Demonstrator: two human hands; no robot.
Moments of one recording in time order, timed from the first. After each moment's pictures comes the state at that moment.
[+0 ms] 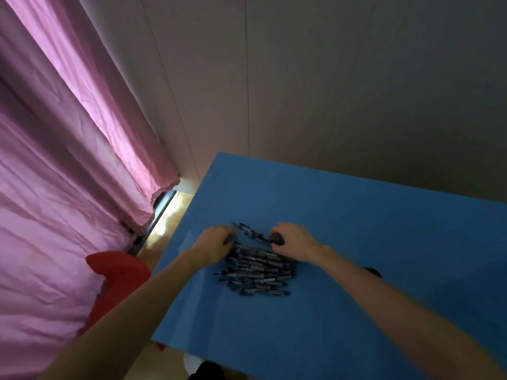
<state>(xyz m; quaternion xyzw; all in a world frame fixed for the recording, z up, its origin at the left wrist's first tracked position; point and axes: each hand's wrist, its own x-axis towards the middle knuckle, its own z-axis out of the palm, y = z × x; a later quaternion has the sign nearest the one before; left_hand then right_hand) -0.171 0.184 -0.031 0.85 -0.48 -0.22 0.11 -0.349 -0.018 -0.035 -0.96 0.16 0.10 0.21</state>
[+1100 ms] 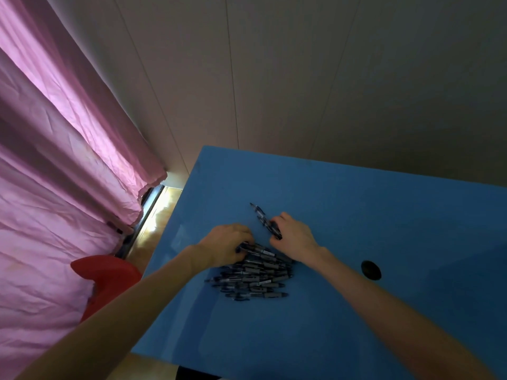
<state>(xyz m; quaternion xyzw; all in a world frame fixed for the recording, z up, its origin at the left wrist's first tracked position) -0.180 0.144 -0.032 0.71 -0.68 -0.17 0.05 -0.347 -0.022 -0.060 -0.94 0.26 0.03 0.21</state>
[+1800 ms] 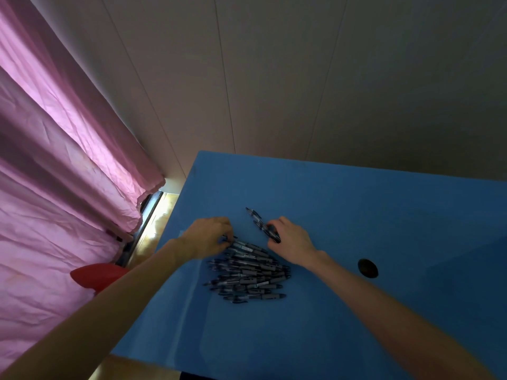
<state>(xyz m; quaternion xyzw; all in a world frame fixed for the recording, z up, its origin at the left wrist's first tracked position) -0.145 0.149 -0.019 0.74 -0.65 -0.16 0.00 -0.357 -0.018 -0.063 -0.93 0.26 0.00 0.24</state>
